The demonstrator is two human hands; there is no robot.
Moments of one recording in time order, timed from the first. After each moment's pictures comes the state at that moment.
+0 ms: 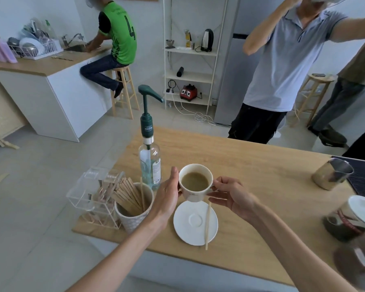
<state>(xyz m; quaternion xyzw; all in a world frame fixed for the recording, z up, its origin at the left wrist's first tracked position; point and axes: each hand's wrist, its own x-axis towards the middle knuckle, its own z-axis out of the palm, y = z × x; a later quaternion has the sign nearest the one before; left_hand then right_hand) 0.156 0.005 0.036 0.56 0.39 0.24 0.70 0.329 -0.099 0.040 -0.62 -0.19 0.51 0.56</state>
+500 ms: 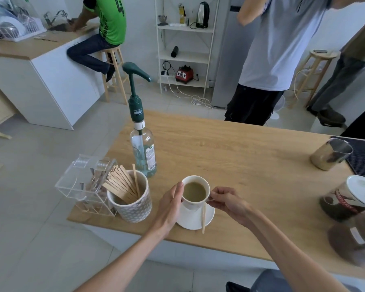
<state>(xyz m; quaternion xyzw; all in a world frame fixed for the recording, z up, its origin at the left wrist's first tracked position) 0.157 -0.019 -0.050 0.62 0.41 0.18 0.64 0.340 -0.126 -0.058 -0.64 -0.18 0.53 0.52</state>
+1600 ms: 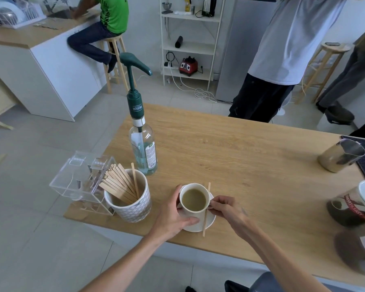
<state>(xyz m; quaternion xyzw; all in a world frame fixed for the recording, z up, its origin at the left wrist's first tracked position) 0.149 -0.010 -0.099 0.73 0.34 0.13 0.58 0.333 -0.130 -0.098 -0.70 -0.18 0.48 0.49</state>
